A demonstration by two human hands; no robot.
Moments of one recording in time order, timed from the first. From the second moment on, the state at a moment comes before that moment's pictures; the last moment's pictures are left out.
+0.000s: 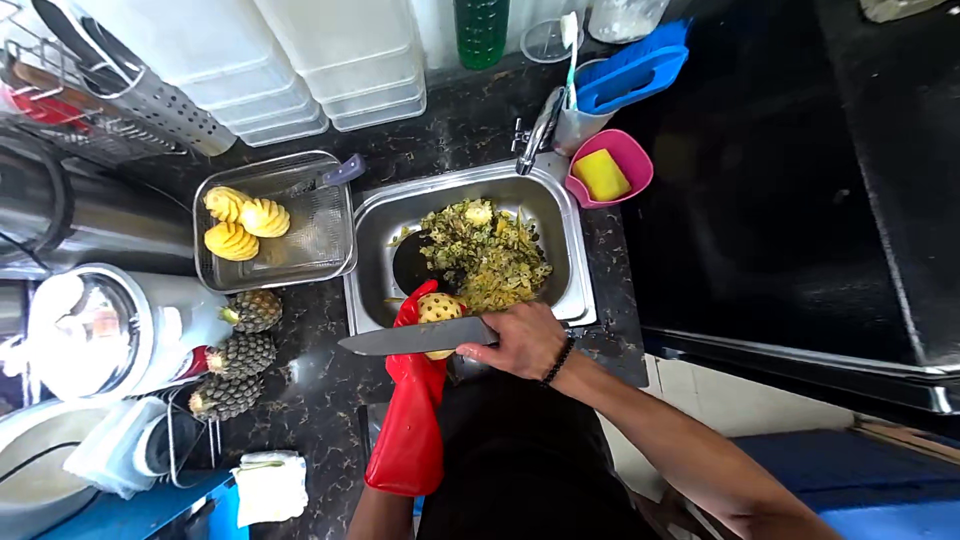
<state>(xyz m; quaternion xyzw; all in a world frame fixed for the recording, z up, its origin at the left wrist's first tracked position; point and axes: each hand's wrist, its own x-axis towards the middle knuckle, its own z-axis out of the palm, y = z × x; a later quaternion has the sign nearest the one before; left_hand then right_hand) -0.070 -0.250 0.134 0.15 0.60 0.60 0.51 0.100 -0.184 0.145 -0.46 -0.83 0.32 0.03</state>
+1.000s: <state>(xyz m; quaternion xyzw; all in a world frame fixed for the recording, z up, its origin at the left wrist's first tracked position) -0.078 -0.245 0.138 0.04 0.56 0.62 0.54 0.114 -0.177 0.131 -0.53 -0.77 0.35 0.02</state>
